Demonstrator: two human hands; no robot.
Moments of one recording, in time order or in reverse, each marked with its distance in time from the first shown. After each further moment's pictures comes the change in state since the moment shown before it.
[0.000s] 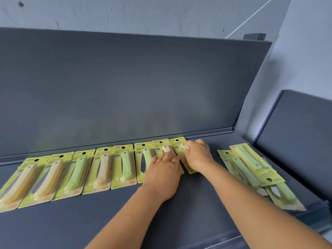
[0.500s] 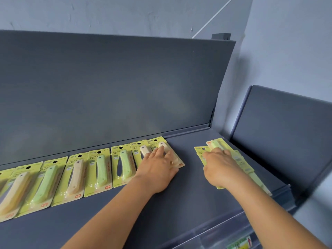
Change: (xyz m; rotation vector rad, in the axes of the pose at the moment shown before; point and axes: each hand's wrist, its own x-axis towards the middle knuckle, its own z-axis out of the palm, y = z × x) left_hand 0.028 0.029 0.002 0.052 -0.123 0.087; right_hand -0.066 0.082 -0.053 -0.279 -0.085 0.084
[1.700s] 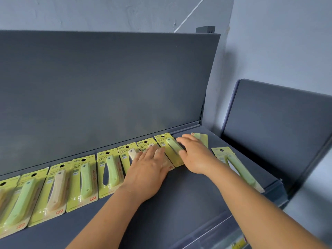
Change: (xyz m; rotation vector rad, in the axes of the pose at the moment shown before) left_hand -0.002 0.004 -0.005 -0.044 0.124 0.047; right_hand 0.044 -0.014 0.003 0.344 0.076 -0.194
